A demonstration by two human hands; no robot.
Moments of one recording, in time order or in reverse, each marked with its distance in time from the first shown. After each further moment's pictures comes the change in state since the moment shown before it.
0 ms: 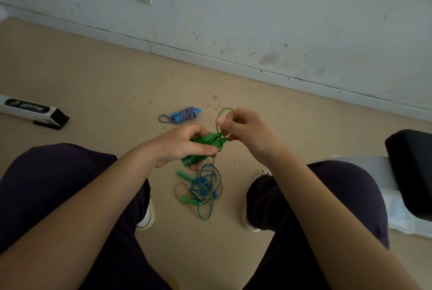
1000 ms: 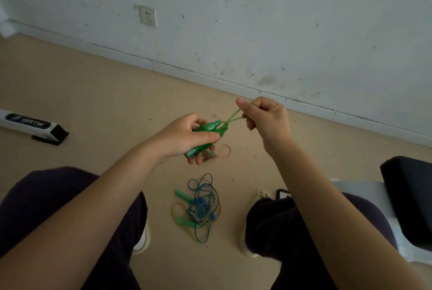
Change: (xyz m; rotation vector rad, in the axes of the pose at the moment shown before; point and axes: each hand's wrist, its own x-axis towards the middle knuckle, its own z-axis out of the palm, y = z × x) left_hand 0.006 0.048 -0.026 0.048 0.205 0.089; right_hand 0.039 -0.045 -0.026 0.076 0.368 -0.136
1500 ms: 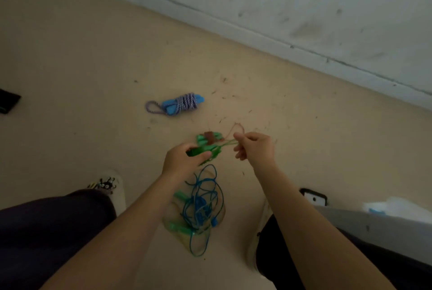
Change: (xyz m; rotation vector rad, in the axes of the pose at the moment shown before) left_hand 0.201 -0.241 0.052 0.149 0.342 -0.419; right_hand 0.119 0.275 0.034 -0.263 0.026 0.549
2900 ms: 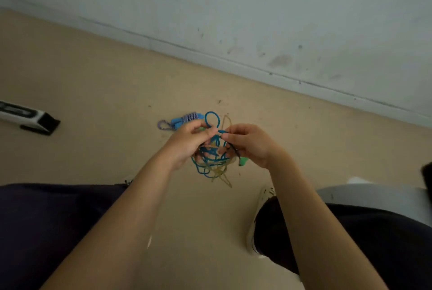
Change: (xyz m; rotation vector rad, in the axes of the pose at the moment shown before) left_hand -0.127 0.079 -0.088 -0.470 -0.265 0.295; right_hand -0.147 -0.090 -0.049 0.159 -0.595 -0.134
